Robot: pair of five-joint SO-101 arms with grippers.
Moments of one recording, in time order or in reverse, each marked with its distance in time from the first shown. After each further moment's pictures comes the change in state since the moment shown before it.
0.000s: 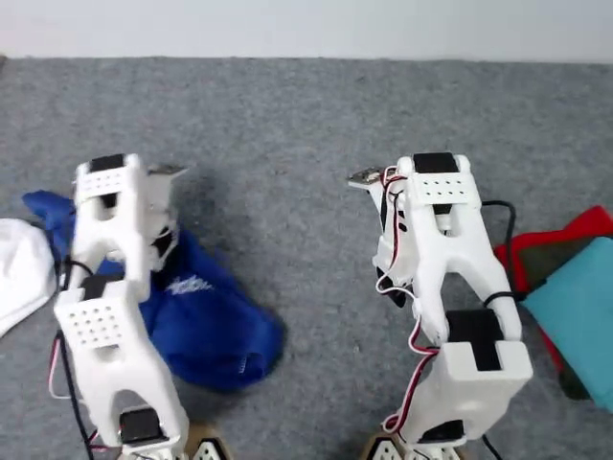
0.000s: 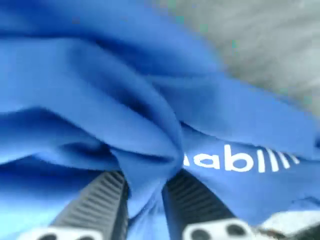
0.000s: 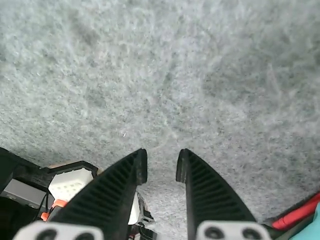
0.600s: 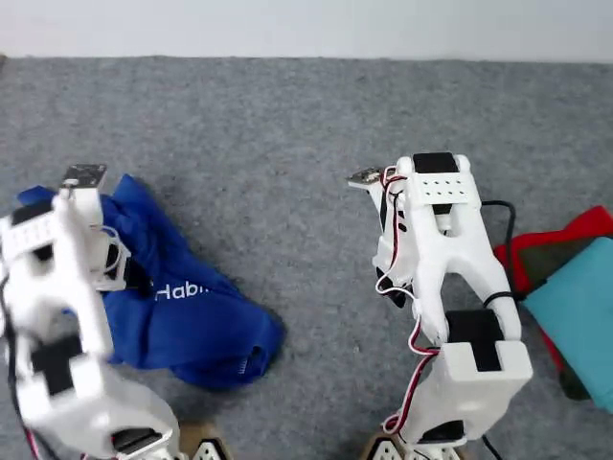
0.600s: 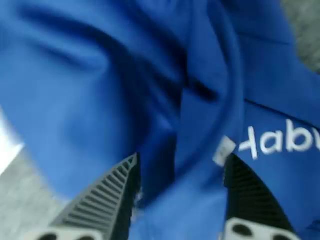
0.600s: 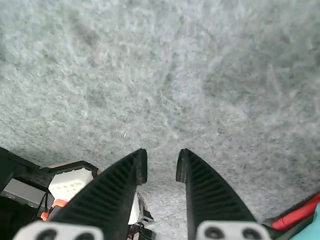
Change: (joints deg) left arm -17.8 -20.1 26.9 -16.4 1.8; right arm -1.1 0.0 0.0 0.0 0.0
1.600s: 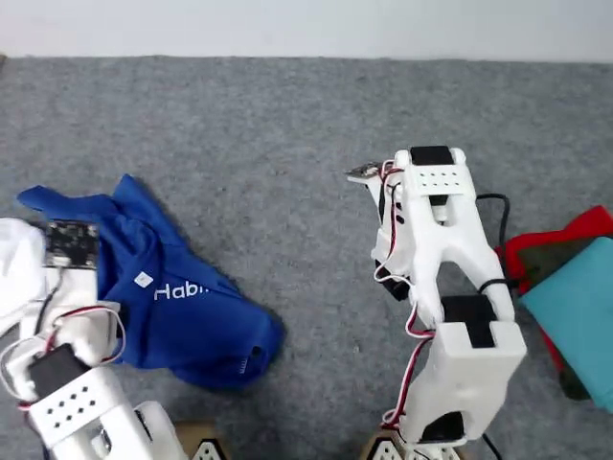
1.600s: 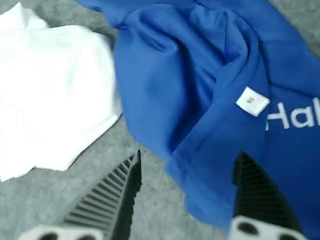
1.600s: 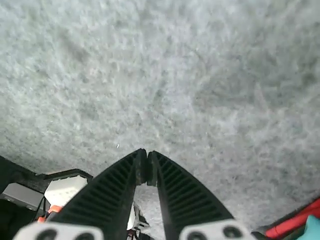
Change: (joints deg) left arm -8.6 -78.9 57.5 -22.2 -10.0; right arm 0.3 5.6 -5.4 0.0 0.3
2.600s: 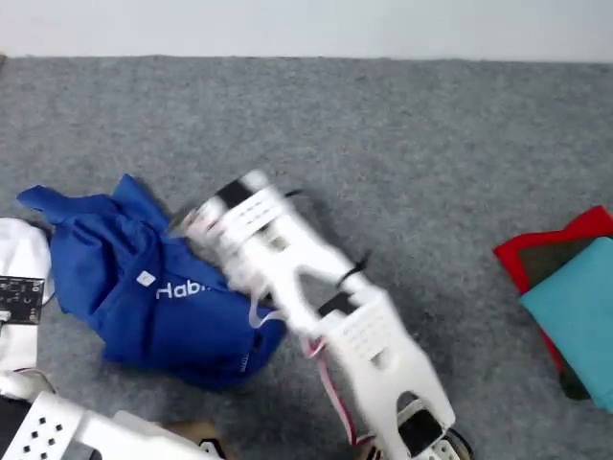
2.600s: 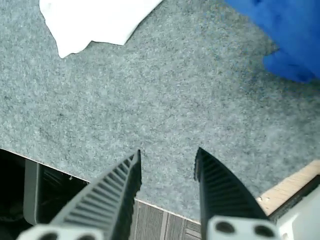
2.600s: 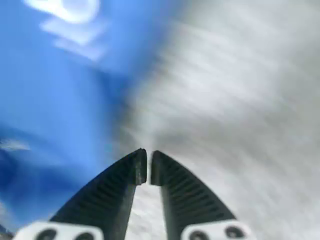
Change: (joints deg) left arm -34.7 -0.1 -19.1 28.4 -29.0; right arm -31.7 29.0 -37.5 0.0 -1.8
